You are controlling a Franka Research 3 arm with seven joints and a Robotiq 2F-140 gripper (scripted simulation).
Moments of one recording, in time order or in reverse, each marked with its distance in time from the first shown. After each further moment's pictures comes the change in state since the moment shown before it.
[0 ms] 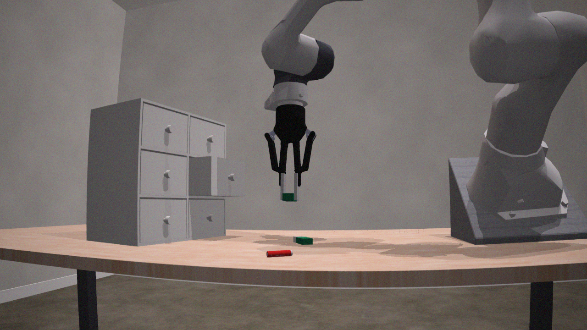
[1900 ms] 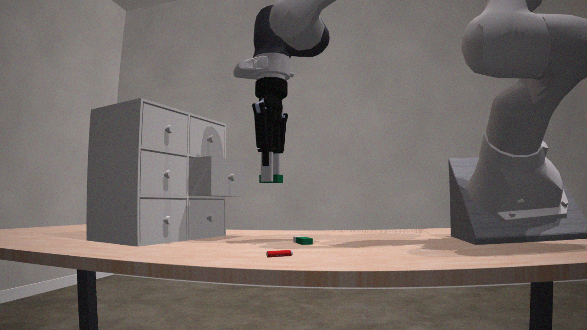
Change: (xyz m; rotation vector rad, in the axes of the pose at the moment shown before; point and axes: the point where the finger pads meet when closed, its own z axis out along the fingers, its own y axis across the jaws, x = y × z) arm -0.092 -0.025 -0.036 -0.031 0.045 -1.328
